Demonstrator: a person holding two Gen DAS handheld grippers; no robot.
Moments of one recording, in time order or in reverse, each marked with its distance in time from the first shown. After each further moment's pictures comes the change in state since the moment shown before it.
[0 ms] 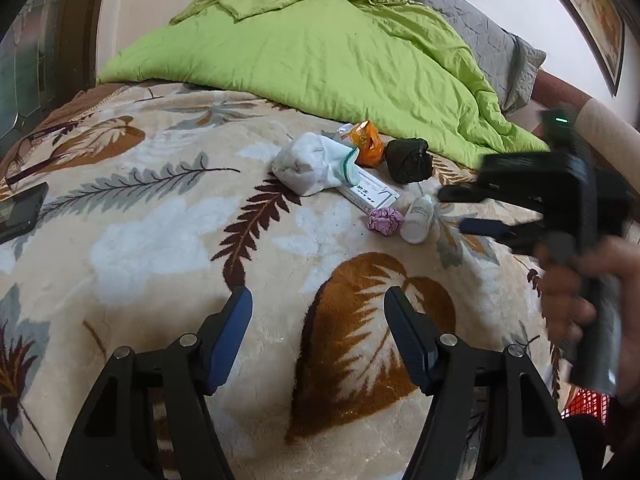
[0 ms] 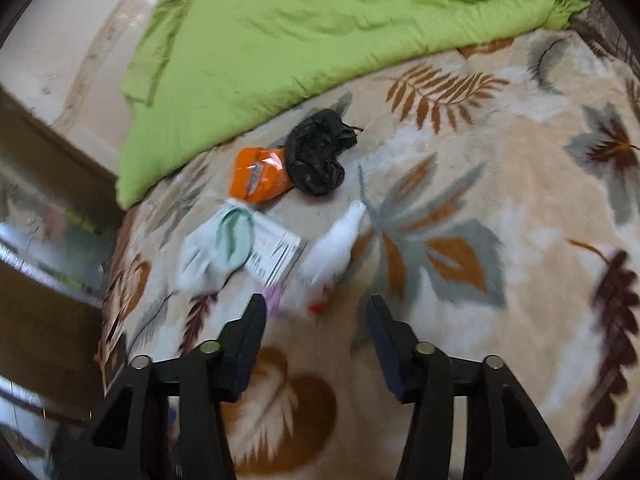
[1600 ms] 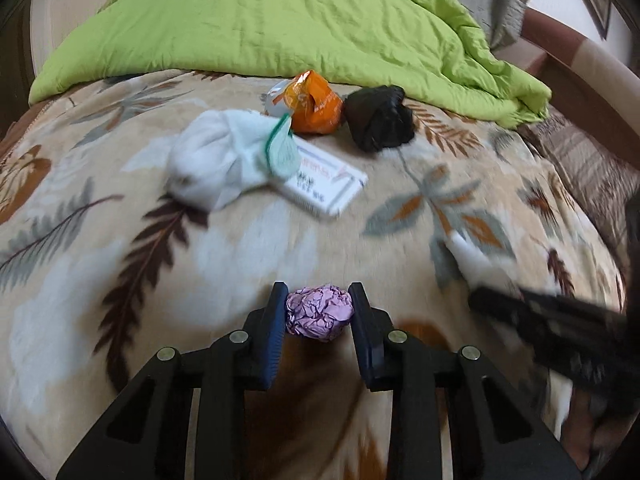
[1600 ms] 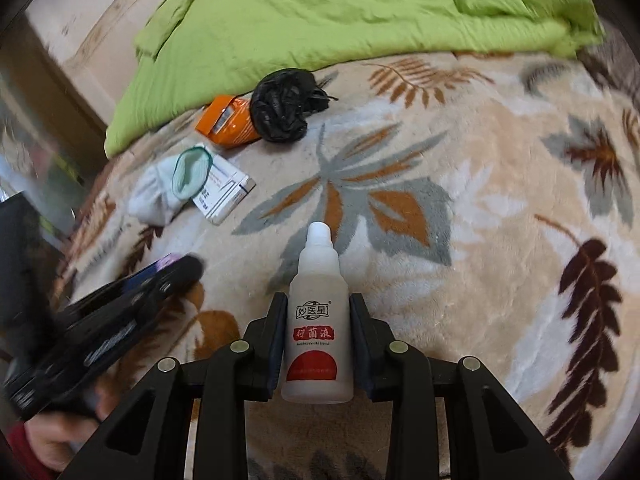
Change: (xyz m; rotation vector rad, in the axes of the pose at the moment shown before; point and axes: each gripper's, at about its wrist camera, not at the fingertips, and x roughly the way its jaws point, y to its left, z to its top) left arm 0.081 -0.045 0.035 0.154 0.179 -0.028; right arm -0.004 -0.032 -0.051 -0.232 -0.023 -0.088
